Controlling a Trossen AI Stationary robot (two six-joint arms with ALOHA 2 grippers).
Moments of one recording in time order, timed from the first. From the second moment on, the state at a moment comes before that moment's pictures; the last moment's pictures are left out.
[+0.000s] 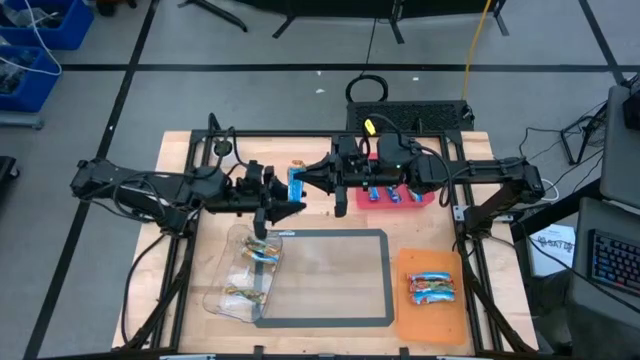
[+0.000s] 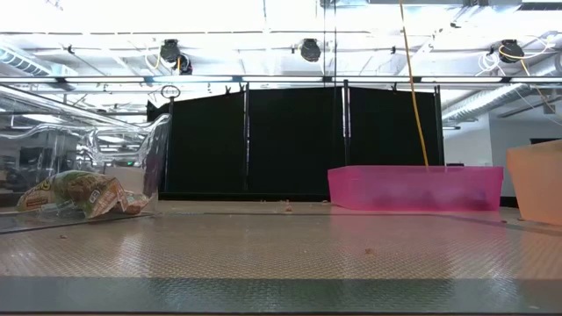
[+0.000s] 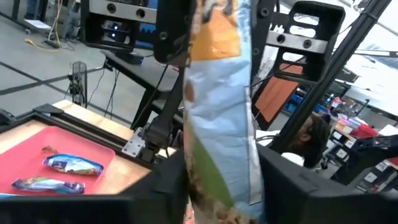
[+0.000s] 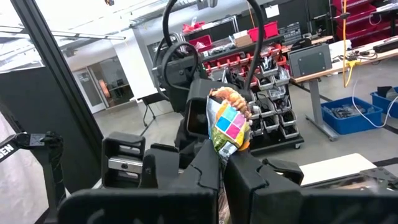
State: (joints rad) left arm -0.18 1.16 1.04 0.16 -0.16 -0.47; right arm 0.02 1.56 1.57 0.08 -0.03 0.32
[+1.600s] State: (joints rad) left arm -0.41 1.00 1.04 -0.68 -0.04 -0.29; right arm 0.23 1.22 1.57 -0.37 0.29 0.11
